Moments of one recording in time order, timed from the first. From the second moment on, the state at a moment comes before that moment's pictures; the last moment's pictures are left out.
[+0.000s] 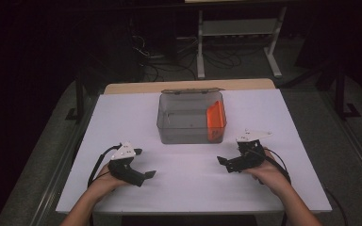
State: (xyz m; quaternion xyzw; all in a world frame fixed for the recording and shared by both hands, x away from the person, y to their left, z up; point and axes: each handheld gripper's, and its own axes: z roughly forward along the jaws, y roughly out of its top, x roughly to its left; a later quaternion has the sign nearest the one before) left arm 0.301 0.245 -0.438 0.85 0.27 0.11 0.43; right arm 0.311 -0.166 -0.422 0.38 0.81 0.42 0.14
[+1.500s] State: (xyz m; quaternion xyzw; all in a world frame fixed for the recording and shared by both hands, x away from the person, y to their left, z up) left arm 0.295 0.245 -0.439 0.86 0.26 0.10 0.43; right arm 0.280 -0.194 -0.445 0.39 0.81 0.41 0.18
